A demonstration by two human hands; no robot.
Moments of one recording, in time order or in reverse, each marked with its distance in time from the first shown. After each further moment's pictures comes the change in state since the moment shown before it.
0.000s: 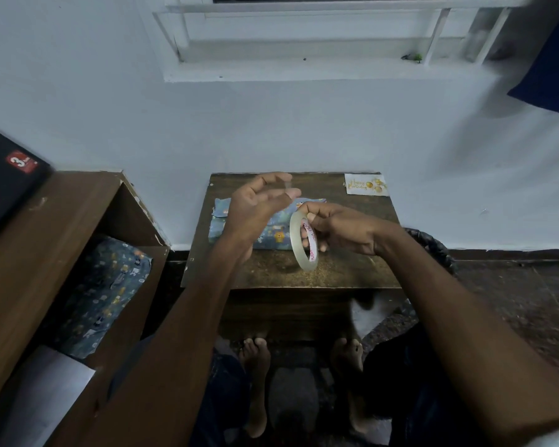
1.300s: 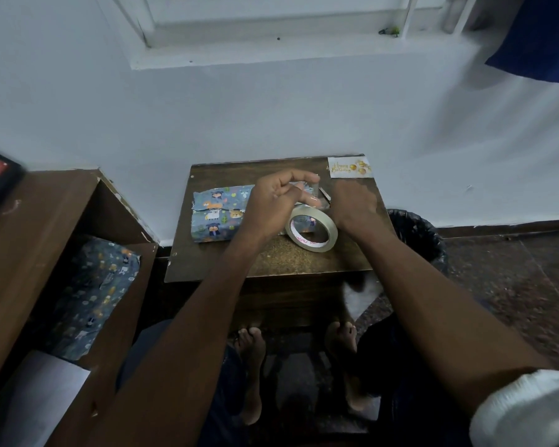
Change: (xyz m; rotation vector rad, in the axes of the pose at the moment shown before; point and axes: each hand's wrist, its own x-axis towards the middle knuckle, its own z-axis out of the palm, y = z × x) left_hand 0.000 -0.012 0.054 0.238 -0.160 0.086; right_hand 0.007 0.019 -0.023 -1.200 0.757 0.394
